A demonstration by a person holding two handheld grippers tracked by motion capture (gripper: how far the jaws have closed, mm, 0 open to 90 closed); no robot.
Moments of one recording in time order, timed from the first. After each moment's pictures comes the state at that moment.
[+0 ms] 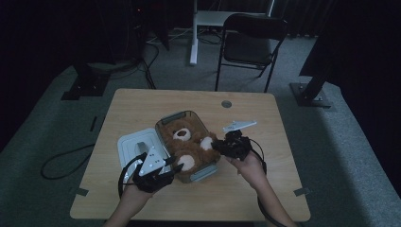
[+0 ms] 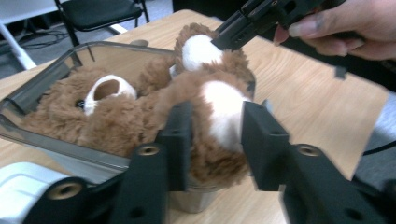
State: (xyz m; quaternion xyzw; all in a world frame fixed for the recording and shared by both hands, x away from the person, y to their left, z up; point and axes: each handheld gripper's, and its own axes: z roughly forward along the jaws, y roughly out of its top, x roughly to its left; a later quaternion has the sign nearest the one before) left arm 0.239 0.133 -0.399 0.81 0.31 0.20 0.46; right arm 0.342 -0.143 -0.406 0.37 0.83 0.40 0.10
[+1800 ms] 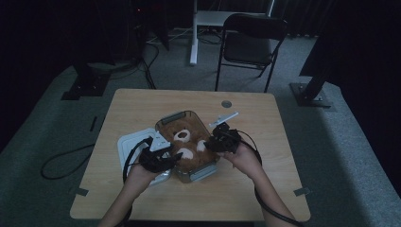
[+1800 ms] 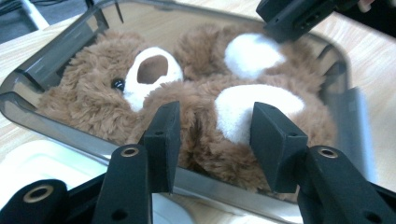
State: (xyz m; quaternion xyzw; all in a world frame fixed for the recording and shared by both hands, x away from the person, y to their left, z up) left arm 0.295 0.138 -0.414 0.82 0.35 0.18 0.41; right arm 0.364 -0.115 -0.399 0.34 0.87 0.33 0.10
